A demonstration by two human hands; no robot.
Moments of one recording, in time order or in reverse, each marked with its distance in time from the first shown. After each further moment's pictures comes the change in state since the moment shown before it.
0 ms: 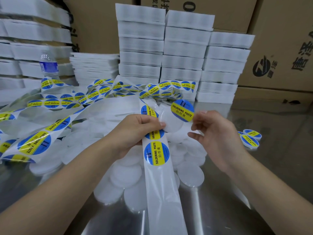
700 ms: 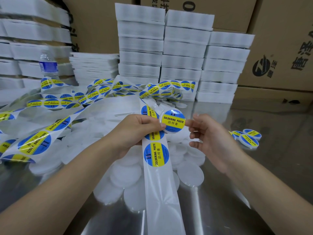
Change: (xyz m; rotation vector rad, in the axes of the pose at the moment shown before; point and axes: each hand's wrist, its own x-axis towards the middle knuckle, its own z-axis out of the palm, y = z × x) left_hand 0.001 0.000 0.000 0.022 -0.003 -0.003; right_hand 0.000 0.003 0.001 -0.157 0.069 0.227
